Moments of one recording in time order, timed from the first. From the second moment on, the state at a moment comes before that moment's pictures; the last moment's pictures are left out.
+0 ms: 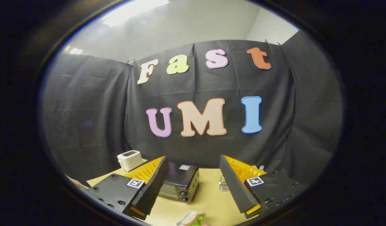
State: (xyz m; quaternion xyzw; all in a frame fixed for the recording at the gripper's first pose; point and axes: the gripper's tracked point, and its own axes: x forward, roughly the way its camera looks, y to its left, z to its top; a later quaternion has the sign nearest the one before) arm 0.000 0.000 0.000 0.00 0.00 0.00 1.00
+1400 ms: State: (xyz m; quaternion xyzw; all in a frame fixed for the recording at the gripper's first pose) arm 0.028 0.021 -0.063 0.01 0.01 0.00 1.00
